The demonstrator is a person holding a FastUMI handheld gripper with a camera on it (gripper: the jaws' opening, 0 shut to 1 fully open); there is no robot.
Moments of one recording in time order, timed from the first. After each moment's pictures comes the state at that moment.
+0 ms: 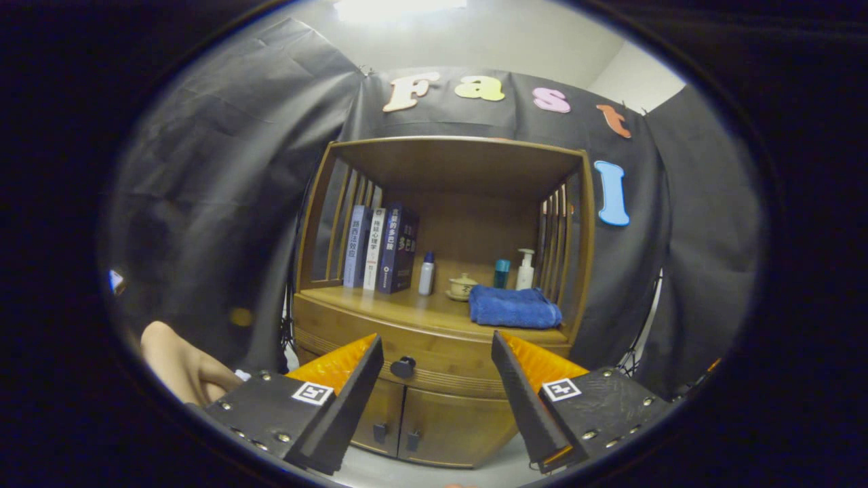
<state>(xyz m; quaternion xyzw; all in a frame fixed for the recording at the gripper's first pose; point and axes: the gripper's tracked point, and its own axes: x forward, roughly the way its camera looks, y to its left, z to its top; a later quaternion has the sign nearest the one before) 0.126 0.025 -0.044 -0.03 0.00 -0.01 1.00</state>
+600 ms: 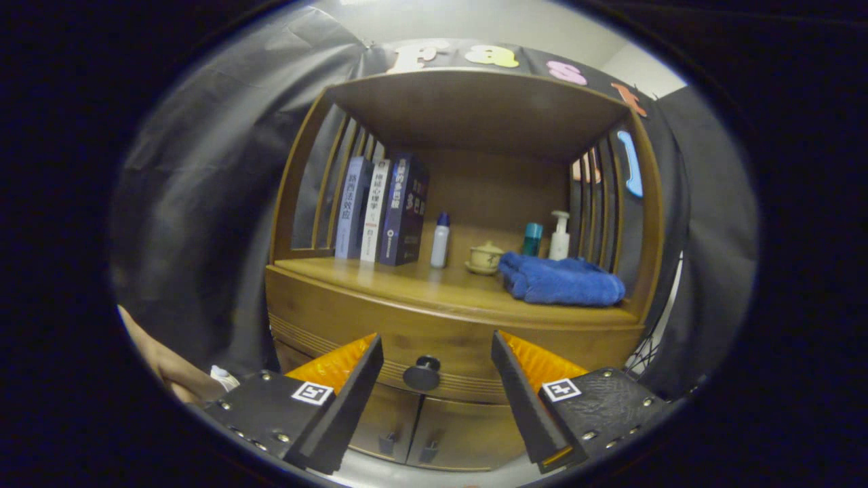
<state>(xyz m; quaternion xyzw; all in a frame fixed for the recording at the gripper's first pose) 0.239 0.065 -0.135 -0.02 0.07 -0.02 1.00</state>
